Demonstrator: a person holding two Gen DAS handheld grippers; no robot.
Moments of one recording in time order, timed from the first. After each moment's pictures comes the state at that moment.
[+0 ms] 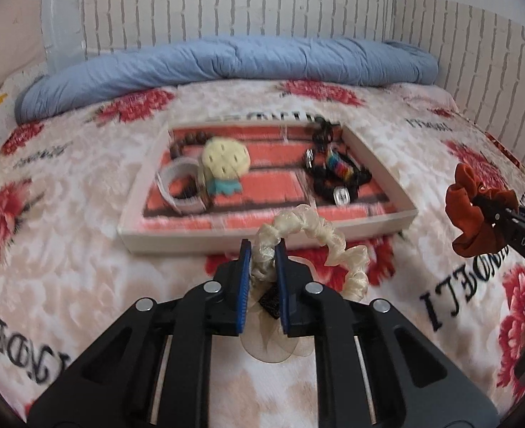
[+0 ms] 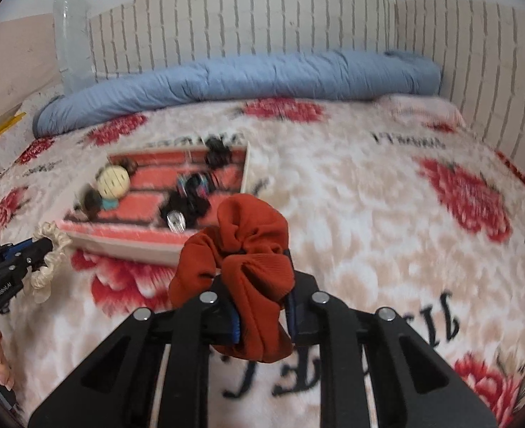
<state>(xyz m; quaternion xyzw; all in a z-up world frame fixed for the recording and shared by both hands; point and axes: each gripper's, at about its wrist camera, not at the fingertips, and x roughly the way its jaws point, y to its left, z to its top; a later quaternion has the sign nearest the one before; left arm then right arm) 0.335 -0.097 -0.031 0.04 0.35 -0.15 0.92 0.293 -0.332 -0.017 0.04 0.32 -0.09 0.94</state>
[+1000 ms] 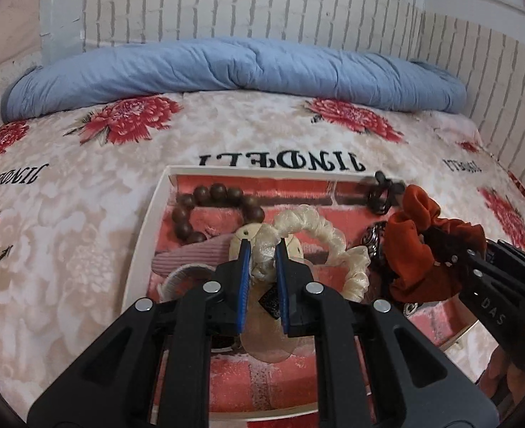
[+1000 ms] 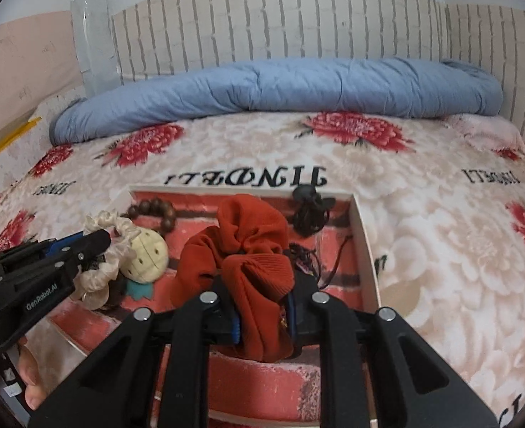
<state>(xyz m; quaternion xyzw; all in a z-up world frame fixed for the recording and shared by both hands) 0.488 -0.089 -0.042 0.01 0.36 -0.14 0.92 0.449 -0.274 -0.048 0.05 0.32 -0.02 0.94</state>
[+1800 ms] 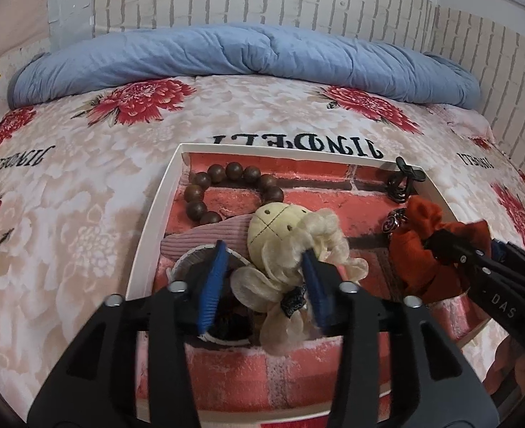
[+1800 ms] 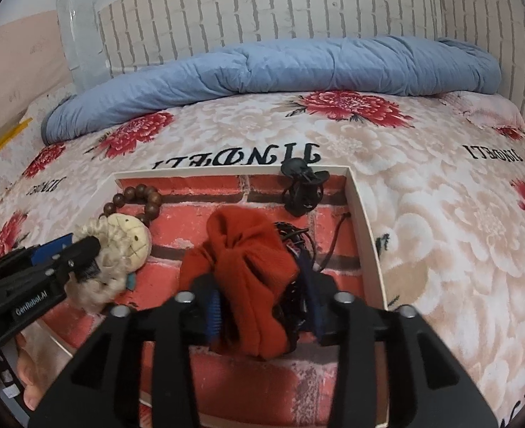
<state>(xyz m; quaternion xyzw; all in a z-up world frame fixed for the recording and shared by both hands) 0.491 -0.082 -0.055 0.00 0.38 -0.12 0.92 0.454 -0.284 -0.058 0.07 0.34 -0.03 0.94</state>
